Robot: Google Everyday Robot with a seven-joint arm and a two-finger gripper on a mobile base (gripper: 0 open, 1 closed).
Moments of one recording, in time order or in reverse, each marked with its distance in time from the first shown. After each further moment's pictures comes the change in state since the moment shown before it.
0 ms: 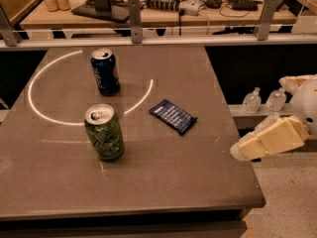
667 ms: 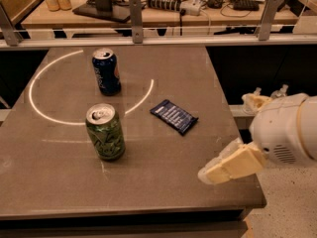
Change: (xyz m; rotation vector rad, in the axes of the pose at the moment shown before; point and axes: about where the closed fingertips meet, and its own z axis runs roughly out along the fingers) arm -0.006 0.055 0.042 -0.071 -0.060 -0.093
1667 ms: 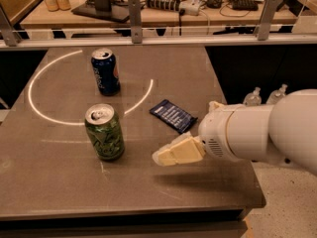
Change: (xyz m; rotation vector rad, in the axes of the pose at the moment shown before) arm -0.026 0.006 0.085 0.064 -0.075 0.183
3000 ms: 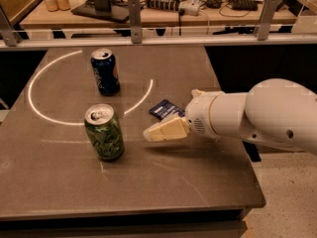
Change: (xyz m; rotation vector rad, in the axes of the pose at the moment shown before) arm -0.033 -0.025 0.064 -0.080 -0.138 0.018
